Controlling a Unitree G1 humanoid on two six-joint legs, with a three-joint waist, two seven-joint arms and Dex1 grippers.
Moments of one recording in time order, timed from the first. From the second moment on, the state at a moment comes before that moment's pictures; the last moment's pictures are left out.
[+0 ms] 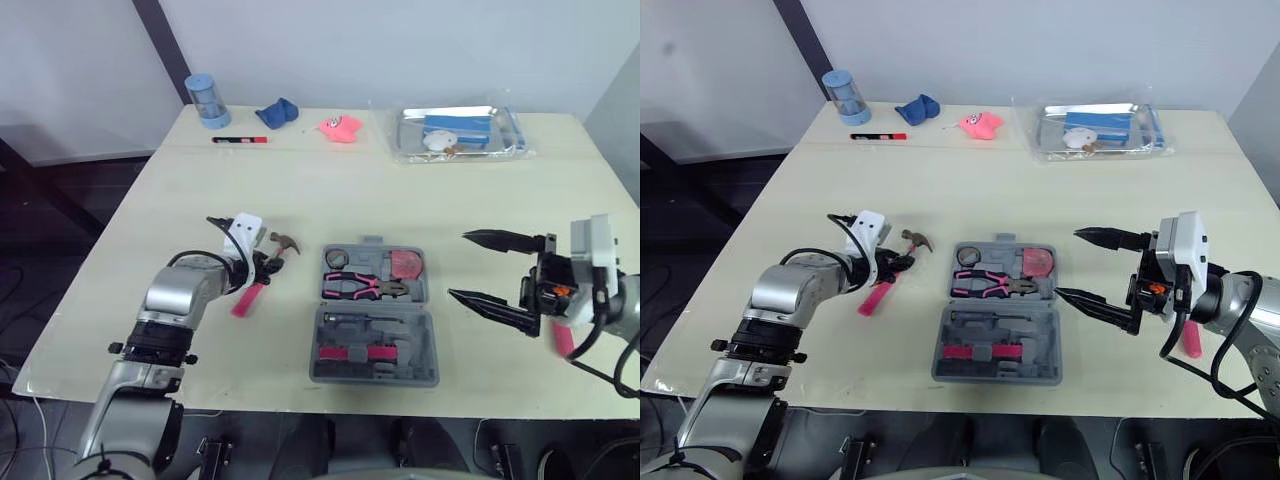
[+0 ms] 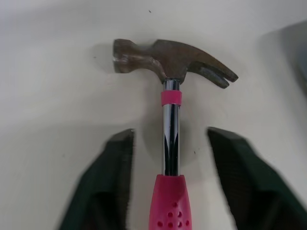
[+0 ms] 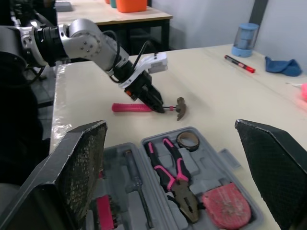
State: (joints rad) left arm -0.55 0.59 -0.09 0.22 -0.32 0.87 -0.46; right arm -0.06 -0.80 -0.29 -0.59 0.81 0.48 0.95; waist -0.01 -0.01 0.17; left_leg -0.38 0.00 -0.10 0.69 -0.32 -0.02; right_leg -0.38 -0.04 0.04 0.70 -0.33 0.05
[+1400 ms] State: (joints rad) left arm -0.41 0.76 -0.07 -0.22 -0.46 0.80 -1.03; right arm 0.07 -0.93 -0.41 -0.51 0.82 0.45 1.20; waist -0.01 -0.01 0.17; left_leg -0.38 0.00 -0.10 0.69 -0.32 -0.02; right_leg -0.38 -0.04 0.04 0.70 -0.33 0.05
